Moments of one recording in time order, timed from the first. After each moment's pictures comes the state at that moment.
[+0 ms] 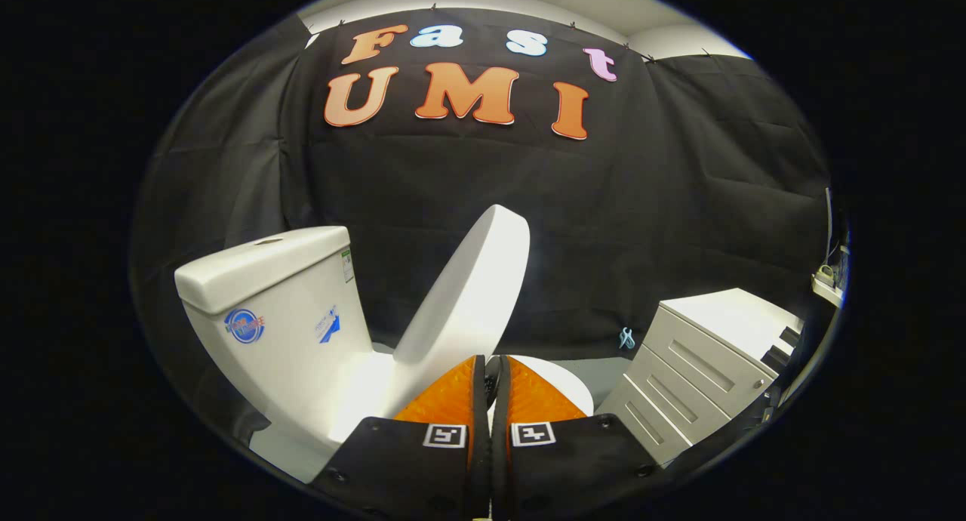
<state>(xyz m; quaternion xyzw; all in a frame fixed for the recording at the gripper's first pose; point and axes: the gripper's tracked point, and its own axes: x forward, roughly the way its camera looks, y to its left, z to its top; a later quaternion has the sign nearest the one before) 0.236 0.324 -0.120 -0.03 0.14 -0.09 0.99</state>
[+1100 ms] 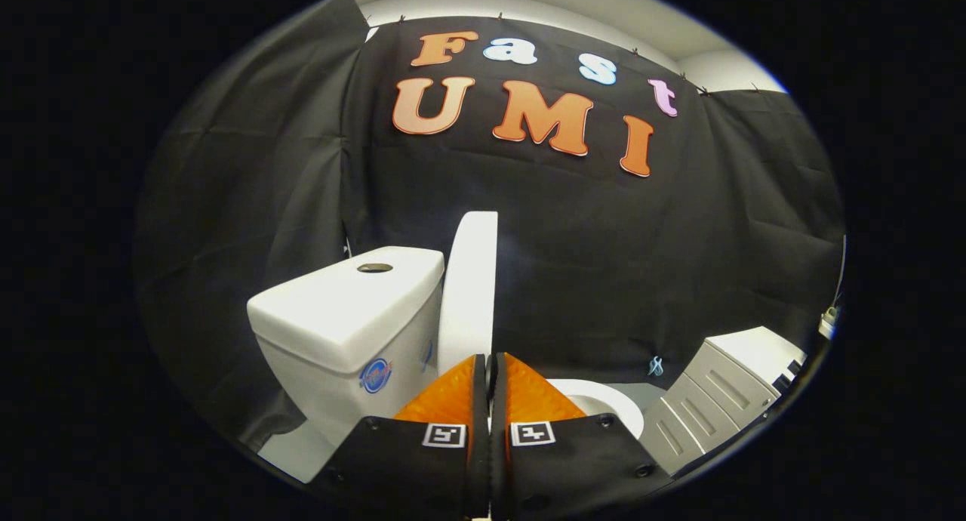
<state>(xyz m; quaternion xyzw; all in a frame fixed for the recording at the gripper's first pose) 0.255 0.498 -0.086 -0.06 0.12 -0.03 0.99</state>
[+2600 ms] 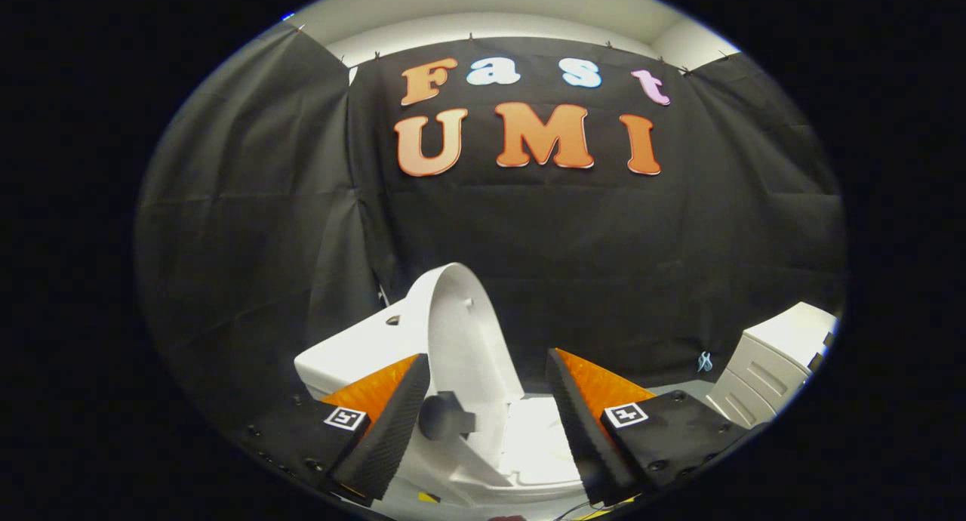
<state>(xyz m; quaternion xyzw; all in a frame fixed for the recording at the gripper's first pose) 0.241 0.453 -0.016 0.02 0.05 0.03 1.00</state>
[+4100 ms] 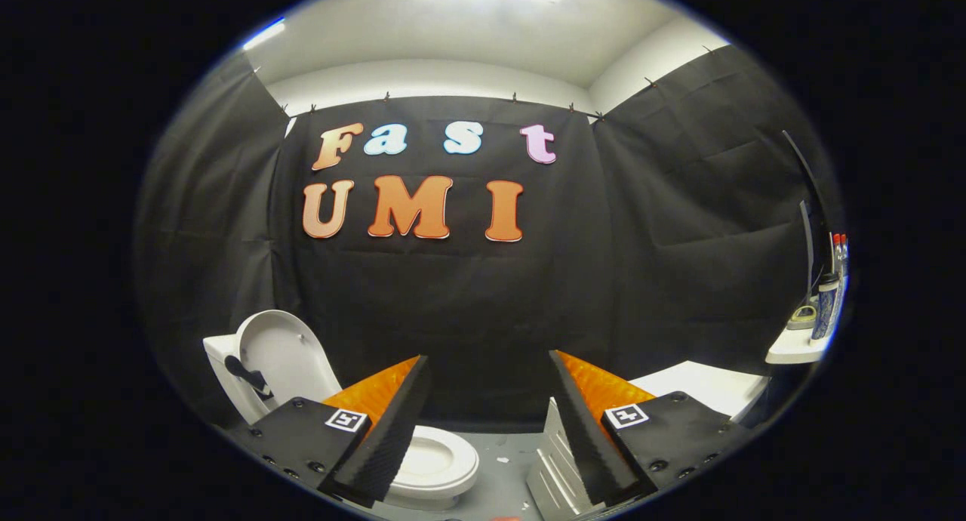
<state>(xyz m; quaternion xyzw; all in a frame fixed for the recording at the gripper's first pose) 0.080 0.054 0.074 -0.01 -0.04 -0.08 1.00</state>
